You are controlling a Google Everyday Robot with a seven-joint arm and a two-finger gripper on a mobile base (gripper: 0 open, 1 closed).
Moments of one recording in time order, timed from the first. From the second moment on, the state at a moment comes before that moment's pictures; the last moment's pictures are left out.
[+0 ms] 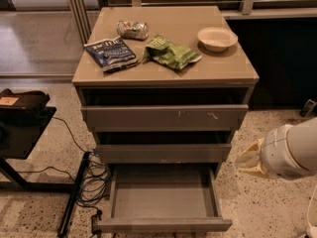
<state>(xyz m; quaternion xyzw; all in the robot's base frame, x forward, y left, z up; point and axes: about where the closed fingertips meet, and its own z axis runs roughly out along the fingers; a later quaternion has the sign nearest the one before) 0.397 -0.211 0.774 -0.59 0.77 0.04 0.23</state>
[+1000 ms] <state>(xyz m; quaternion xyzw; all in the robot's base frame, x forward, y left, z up) 0.388 -0.191 0.609 -0.55 0.81 0.10 0.20</state>
